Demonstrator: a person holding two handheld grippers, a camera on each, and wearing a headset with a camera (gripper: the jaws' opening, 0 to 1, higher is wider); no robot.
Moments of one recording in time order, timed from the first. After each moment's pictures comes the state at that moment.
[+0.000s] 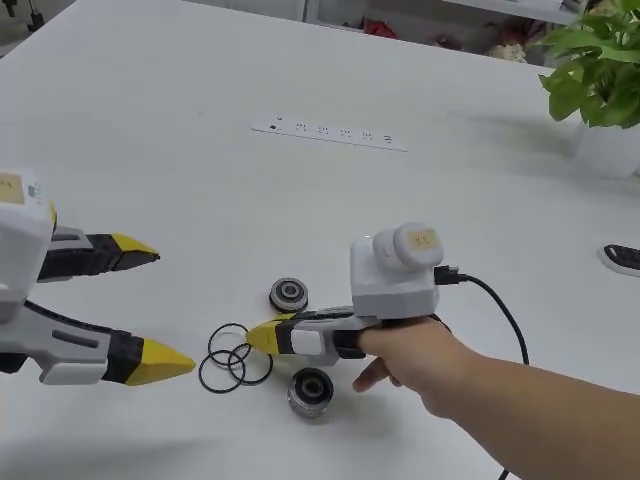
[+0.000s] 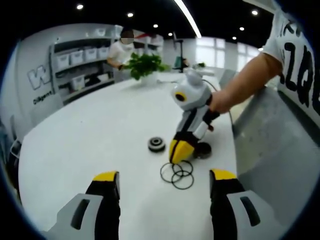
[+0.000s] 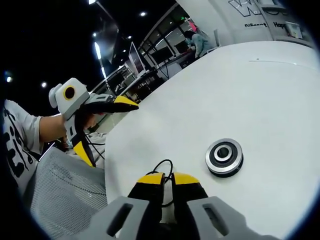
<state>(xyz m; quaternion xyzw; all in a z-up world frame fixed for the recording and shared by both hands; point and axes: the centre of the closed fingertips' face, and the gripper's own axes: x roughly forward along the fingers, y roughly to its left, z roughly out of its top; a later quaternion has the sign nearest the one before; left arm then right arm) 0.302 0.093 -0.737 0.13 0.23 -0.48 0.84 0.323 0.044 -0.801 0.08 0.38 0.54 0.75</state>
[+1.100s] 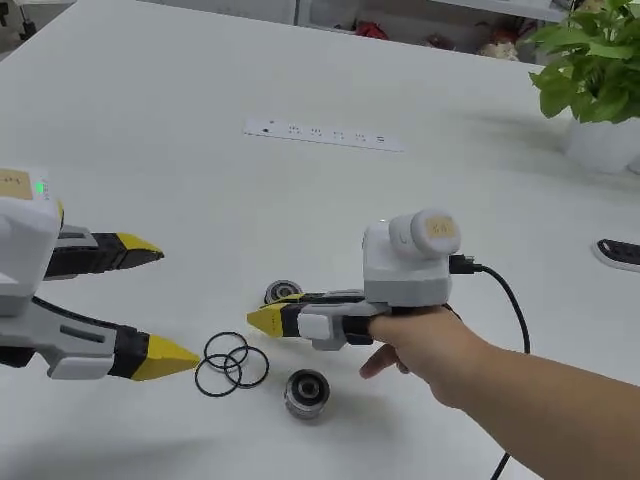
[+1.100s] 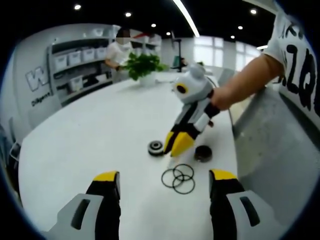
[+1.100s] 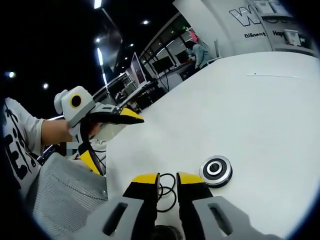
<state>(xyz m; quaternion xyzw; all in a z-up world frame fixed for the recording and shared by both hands) 0.309 0.086 -0.731 0.14 0.23 -0.48 0.83 0.337 0.036 -0.774 0.09 0.33 0.53 0.77</state>
